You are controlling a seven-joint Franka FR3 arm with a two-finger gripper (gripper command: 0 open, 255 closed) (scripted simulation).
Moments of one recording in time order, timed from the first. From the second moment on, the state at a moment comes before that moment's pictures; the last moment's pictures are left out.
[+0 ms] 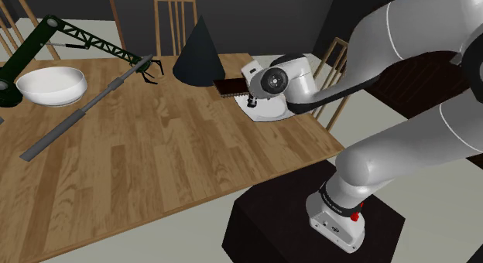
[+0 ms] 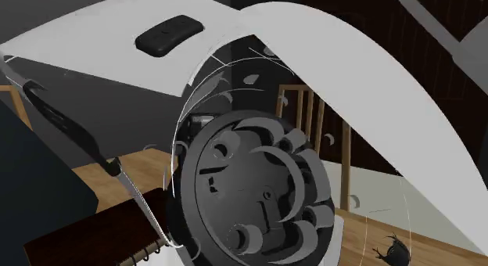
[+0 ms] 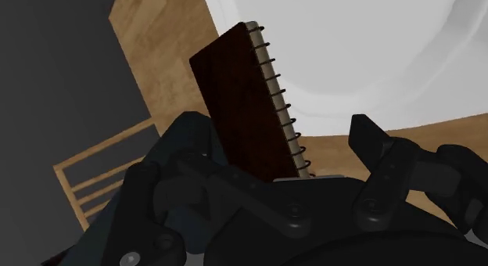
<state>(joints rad) -0.35 -0.32 0.42 -2.65 -1.47 2.65 0.59</state>
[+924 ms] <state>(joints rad) -0.38 0.09 0.50 -2.49 -2.25 2.37 1.02</state>
